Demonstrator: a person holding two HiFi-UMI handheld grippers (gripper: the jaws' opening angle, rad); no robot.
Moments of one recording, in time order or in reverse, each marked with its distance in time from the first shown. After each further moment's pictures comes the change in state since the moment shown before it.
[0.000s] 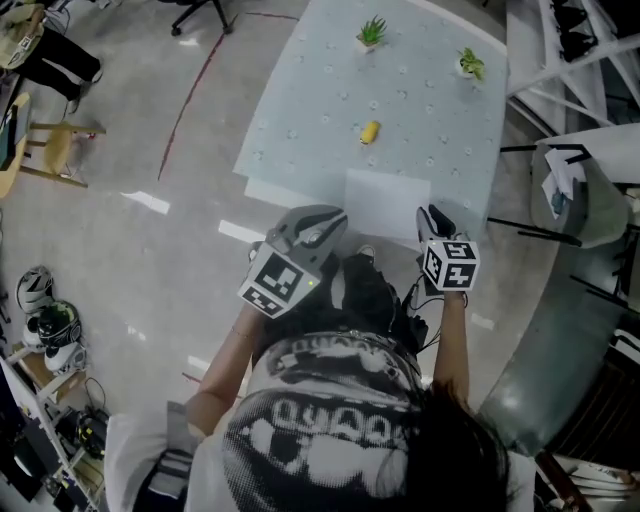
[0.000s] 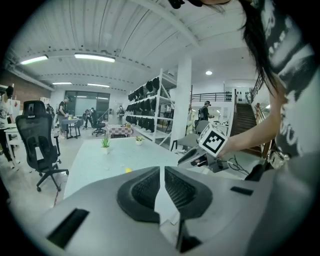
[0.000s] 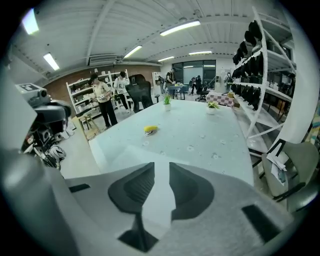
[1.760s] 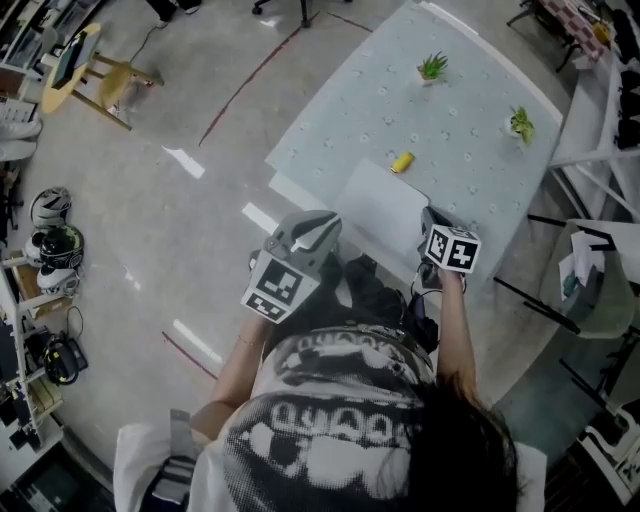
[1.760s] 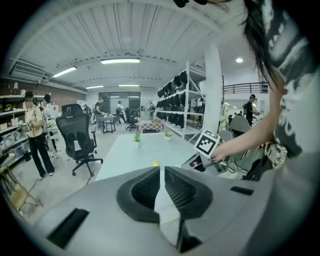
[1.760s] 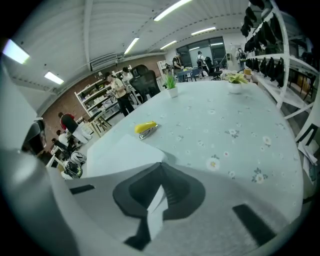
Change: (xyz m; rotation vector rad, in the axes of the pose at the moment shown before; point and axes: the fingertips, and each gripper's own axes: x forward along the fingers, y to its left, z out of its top) left arm -0.010 0.034 -0.003 -0.106 0.074 0.382; right arm 0.110 -0.011 0.025 0.072 0.124 0.238
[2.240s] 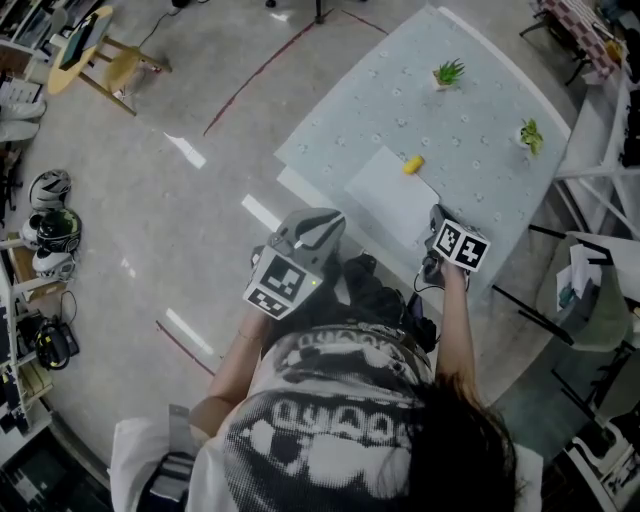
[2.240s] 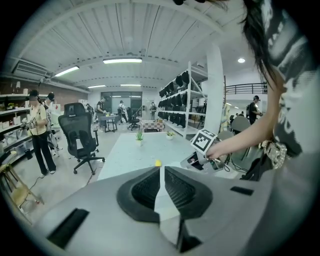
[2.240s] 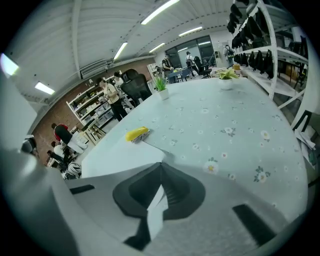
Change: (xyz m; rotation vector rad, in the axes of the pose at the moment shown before) left arm -0.007 0.010 -0.009 -0.015 0.005 0.013; right arm 0.012 -0.010 0.011 0.112 -0.025 -0.034
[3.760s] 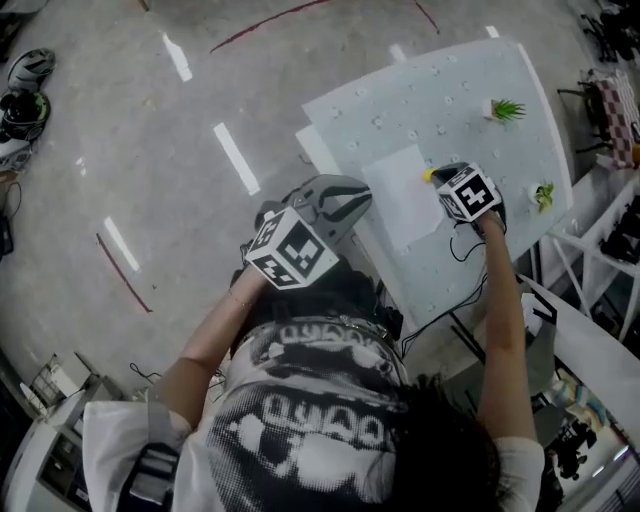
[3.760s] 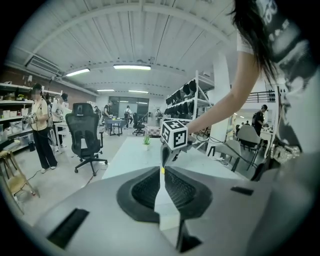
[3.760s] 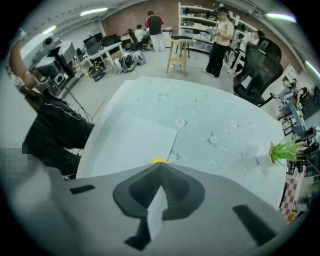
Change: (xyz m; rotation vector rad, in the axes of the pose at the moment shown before) left arm 0.008 0.030 -0.005 -0.065 -0.081 0.037; right arm 0.065 0.098 0.056 -1.306 0.654 0.256
